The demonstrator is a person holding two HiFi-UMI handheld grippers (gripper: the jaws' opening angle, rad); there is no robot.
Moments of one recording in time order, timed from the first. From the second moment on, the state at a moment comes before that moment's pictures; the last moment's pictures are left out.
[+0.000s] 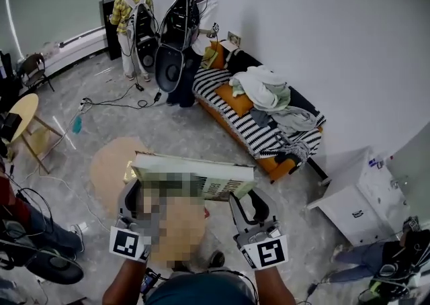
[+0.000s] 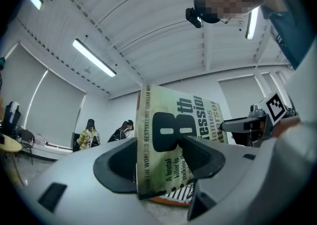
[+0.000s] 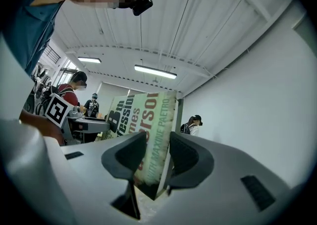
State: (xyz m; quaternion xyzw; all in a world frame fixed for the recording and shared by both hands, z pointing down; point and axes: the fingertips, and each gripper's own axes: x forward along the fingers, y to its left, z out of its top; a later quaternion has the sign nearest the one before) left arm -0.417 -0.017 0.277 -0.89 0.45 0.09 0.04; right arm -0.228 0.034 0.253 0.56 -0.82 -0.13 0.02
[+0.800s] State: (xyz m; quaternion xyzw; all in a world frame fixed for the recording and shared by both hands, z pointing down) left arm -0.123 0.046 0.255 -0.94 0.33 0.09 0.06; right arm 0.046 0.143 0.238 0.65 -0.75 -0.11 -0.02
